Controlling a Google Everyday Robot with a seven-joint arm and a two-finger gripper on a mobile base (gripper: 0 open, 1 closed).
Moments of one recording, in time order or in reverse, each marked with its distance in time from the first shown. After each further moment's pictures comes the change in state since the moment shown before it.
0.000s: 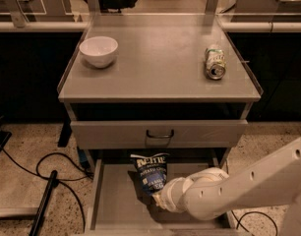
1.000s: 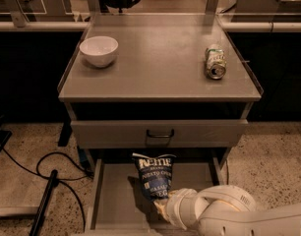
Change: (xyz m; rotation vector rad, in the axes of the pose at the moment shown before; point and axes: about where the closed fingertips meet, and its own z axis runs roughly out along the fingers) arm 0.000 0.036 -0.074 0.034 -0.100 0.002
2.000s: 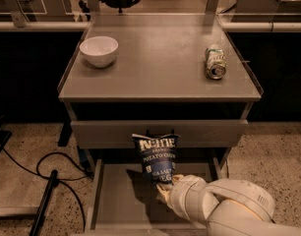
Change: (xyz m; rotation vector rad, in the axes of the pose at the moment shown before) arm -0.056 -0.012 -0.055 0.107 -0.120 -0.091
